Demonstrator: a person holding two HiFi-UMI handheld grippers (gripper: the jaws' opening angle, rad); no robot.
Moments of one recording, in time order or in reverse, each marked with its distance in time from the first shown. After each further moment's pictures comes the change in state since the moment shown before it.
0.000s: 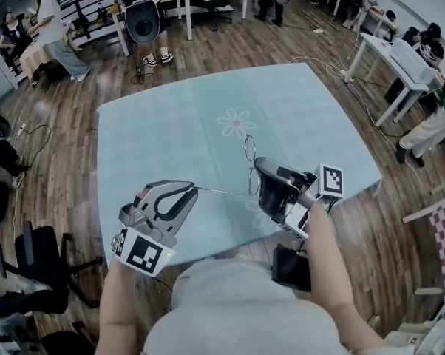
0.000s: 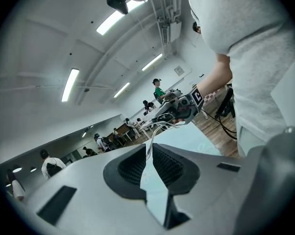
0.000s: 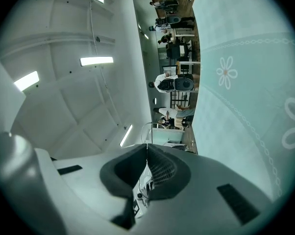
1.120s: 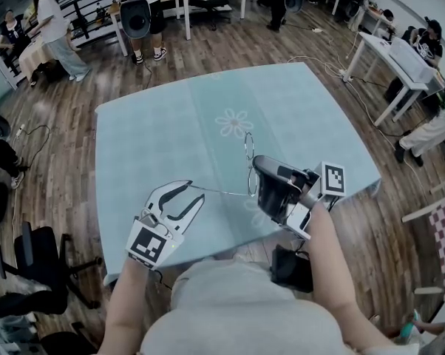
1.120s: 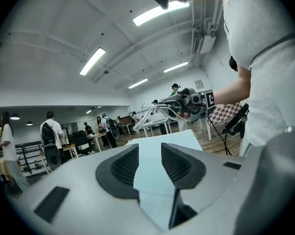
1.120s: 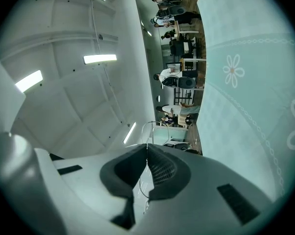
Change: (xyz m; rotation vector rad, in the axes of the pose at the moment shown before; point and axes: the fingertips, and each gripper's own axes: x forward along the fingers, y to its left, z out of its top) left arm 0.020 -0.015 -0.034 -0.361 -0.005 0.030; right arm 0.001 0.017 -0.003 -0.016 0.032 0.044
